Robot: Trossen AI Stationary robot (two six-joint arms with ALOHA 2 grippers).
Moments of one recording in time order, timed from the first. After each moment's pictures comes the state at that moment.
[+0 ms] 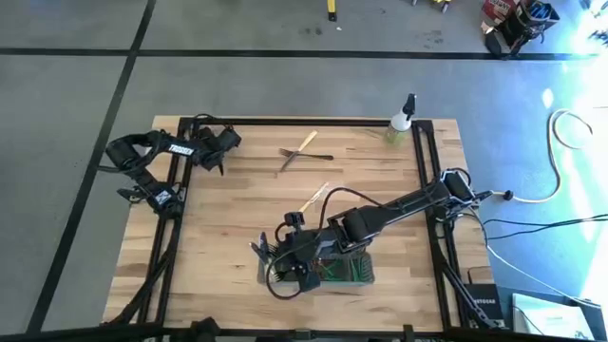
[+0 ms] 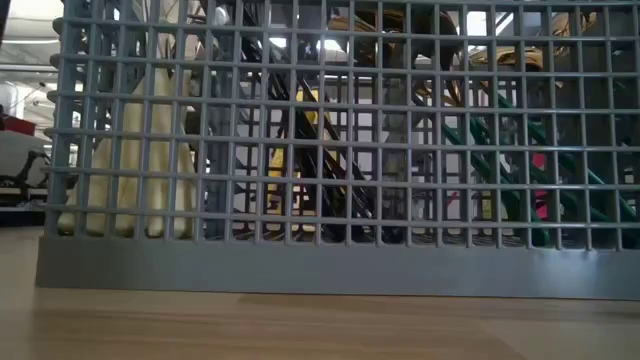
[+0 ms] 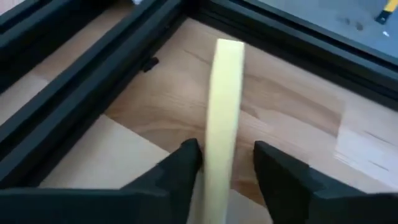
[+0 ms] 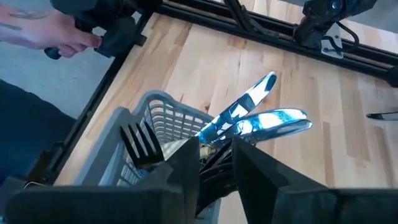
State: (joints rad) left arm 0.80 1.62 0.50 -0.04 -0.73 -1.16; right arm 0.39 1.94 1.80 -0.58 0.15 0.02
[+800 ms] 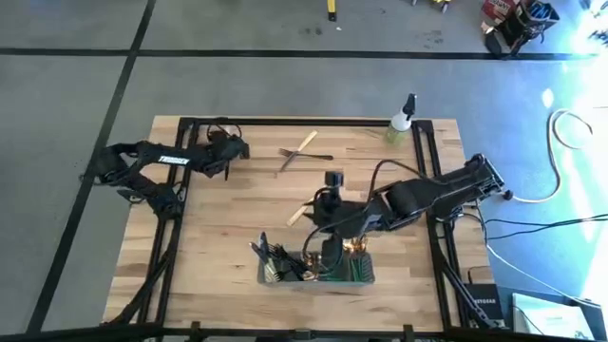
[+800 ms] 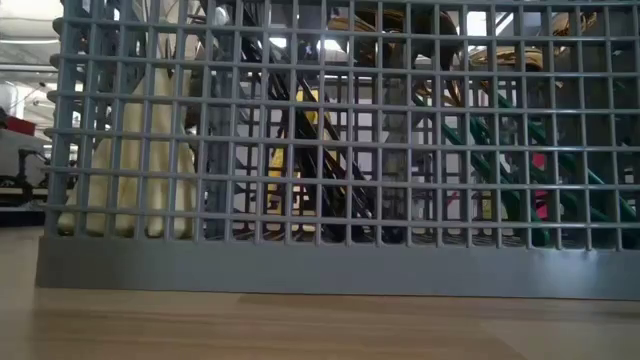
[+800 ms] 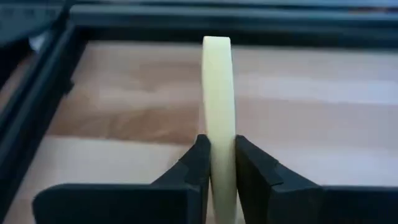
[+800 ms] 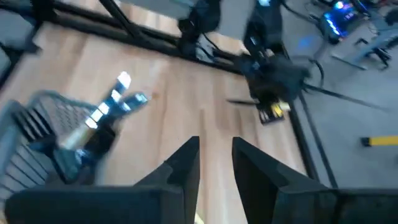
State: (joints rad) left arm 0.57 1.42 0.50 -0.06 -0.73 -0.80; right arm 0.38 1.67 1.80 -0.84 0.53 -0.01
